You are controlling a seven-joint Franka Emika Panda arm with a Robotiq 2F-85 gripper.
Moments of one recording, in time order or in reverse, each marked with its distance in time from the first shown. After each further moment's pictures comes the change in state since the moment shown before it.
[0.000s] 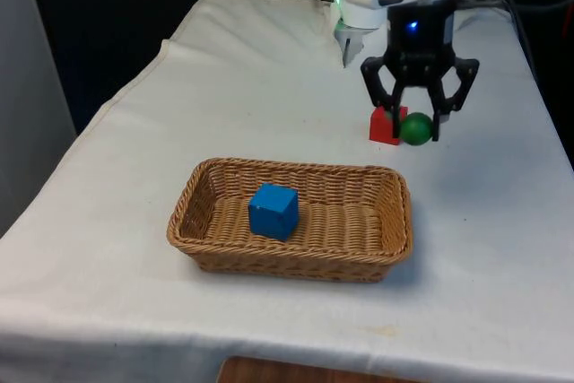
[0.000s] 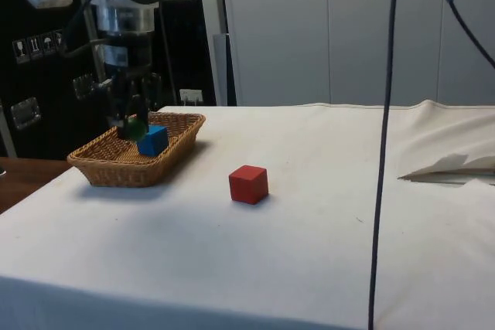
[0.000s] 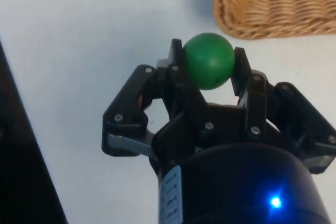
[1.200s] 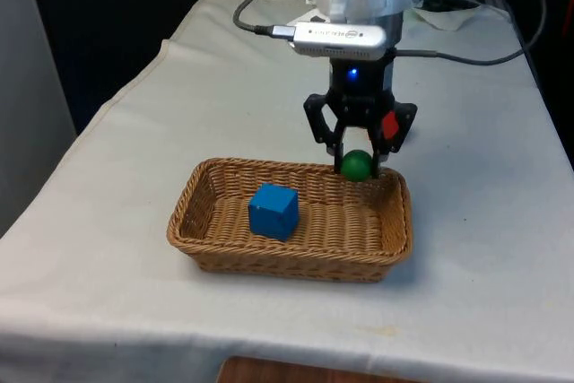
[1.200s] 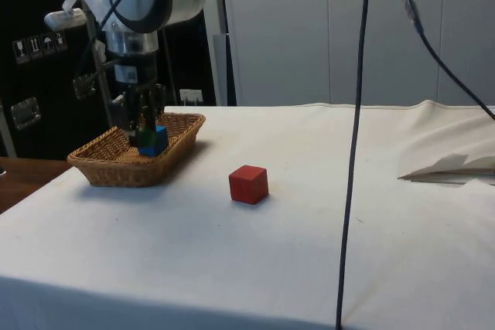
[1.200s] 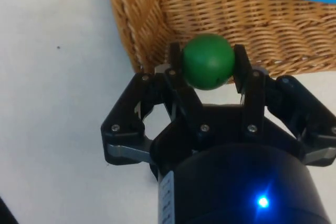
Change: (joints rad) arm -0.020 0.158 -0.089 0.150 0.002 -0.017 -0.130
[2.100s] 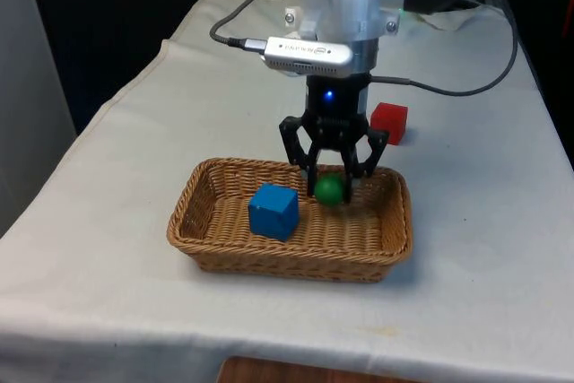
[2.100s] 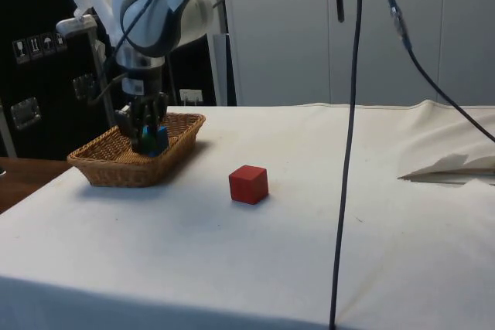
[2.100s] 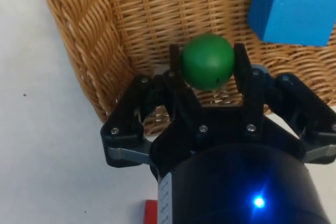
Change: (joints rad) arm -0.001 0.064 -0.039 0.002 0.000 0.143 -0.039
